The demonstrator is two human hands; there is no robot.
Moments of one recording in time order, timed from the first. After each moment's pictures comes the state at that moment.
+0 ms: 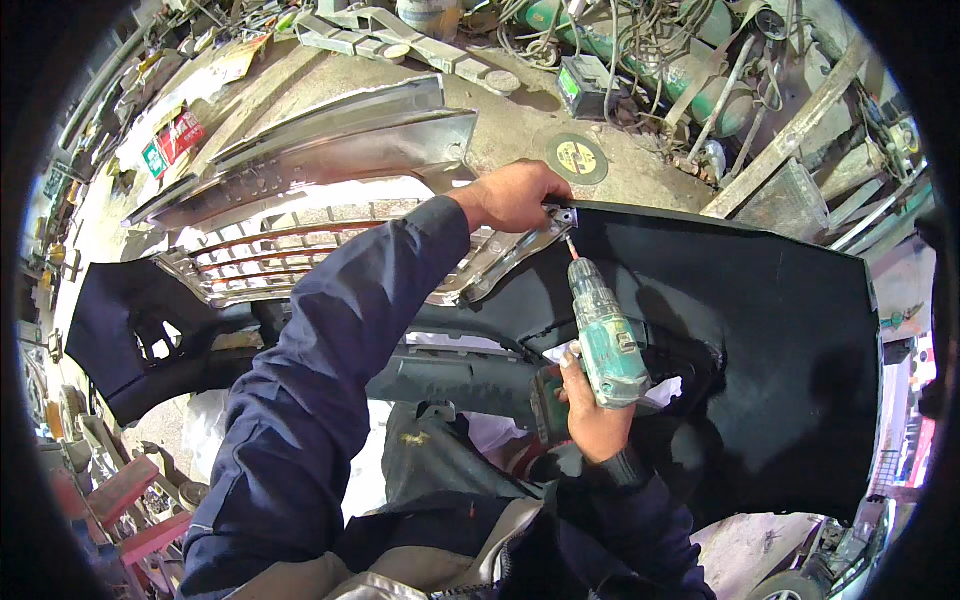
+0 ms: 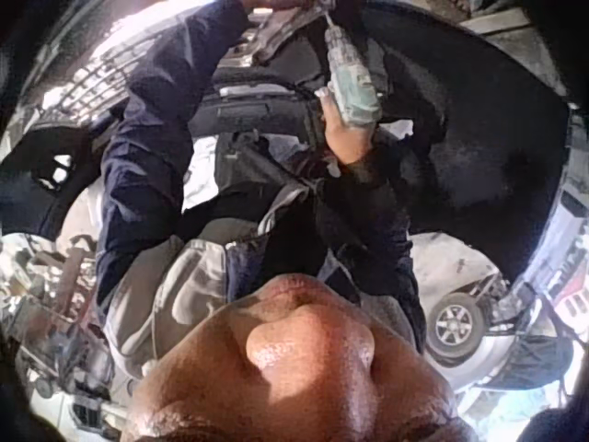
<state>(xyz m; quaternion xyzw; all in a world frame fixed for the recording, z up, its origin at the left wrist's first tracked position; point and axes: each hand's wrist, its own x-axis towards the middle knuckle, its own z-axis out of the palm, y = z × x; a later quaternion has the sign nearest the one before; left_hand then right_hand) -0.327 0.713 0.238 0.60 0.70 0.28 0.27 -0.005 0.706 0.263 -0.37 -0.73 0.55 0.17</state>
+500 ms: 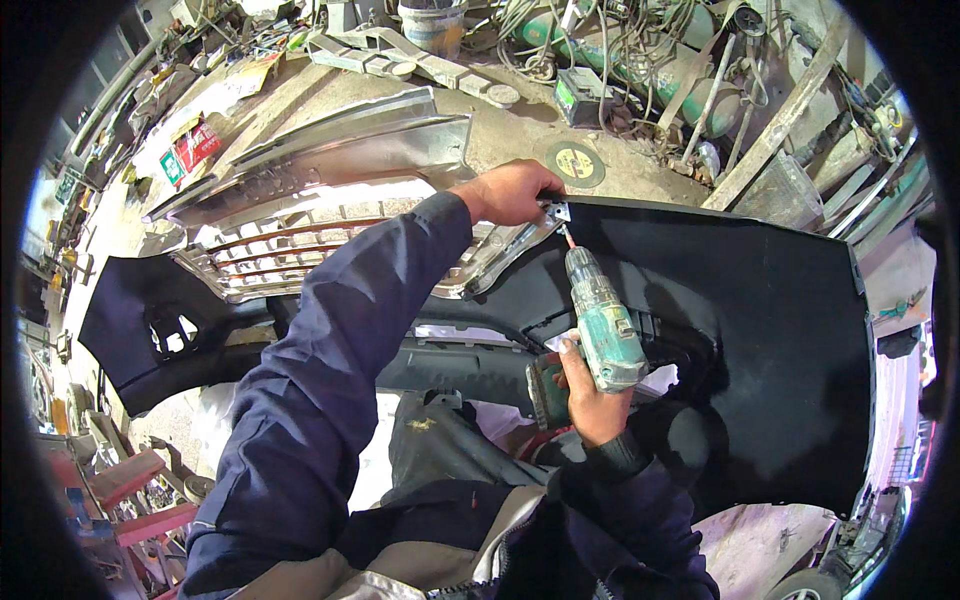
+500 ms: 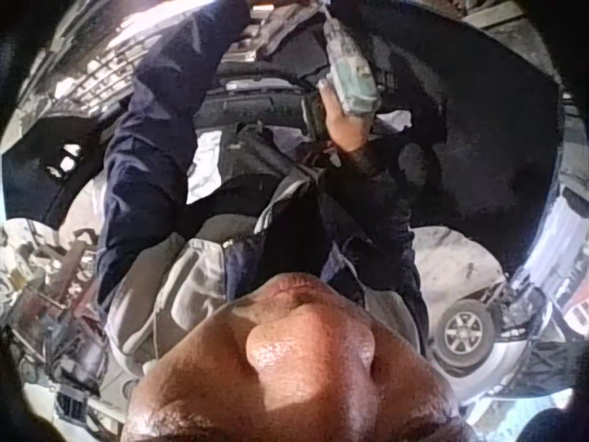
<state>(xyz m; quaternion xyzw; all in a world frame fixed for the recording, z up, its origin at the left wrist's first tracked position) -0.304 0.704 0.272 0.61 0.69 0.28 0.26 0.025 0.698 0.283 -0.29 -0.76 0.53 0.22</state>
